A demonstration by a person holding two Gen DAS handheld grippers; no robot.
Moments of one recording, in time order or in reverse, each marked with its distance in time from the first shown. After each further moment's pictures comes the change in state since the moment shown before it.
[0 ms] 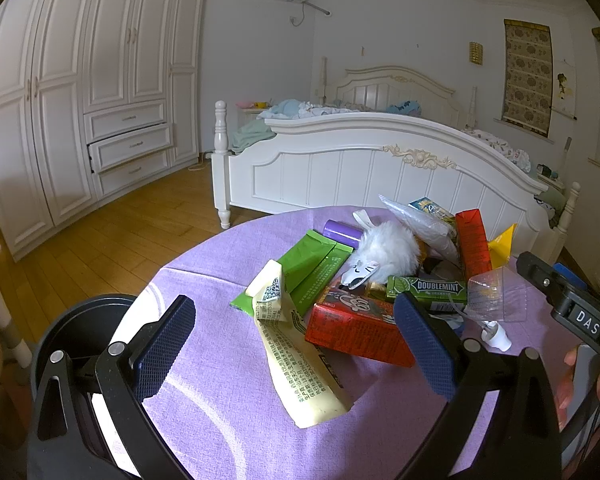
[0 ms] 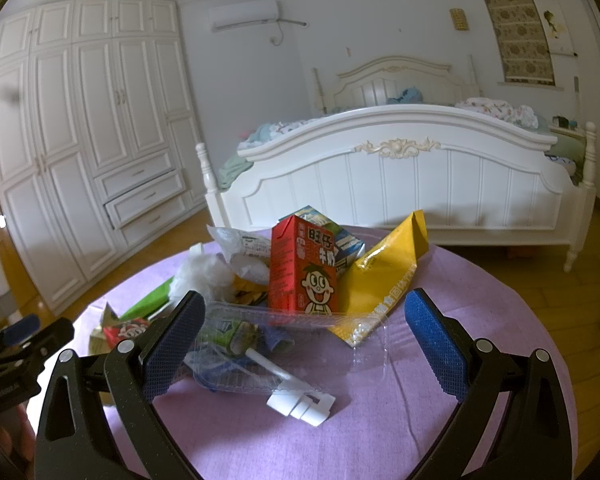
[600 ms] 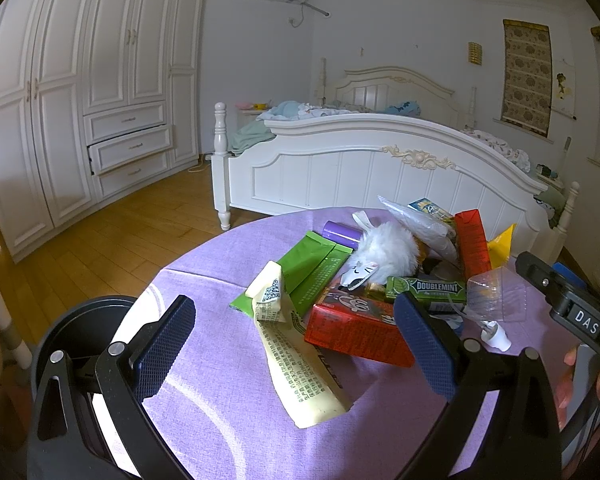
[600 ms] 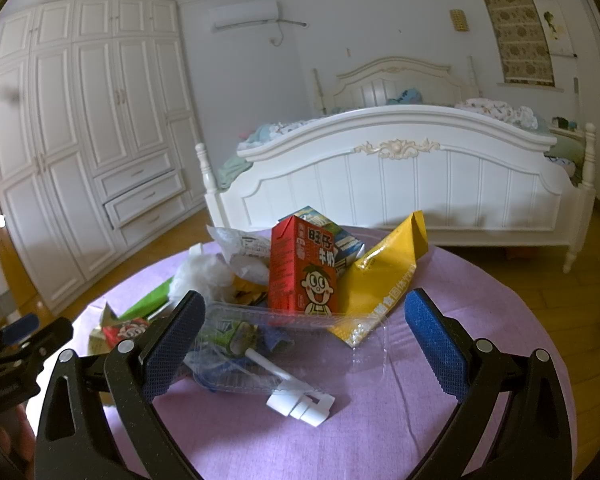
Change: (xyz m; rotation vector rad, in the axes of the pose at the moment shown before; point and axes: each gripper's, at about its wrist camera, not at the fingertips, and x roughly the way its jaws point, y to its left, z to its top) left arm -0.001 0.002 0.001 -0.001 0.003 0.000; right arm 0.000 -0.001 0.000 0.002 0.002 0.000
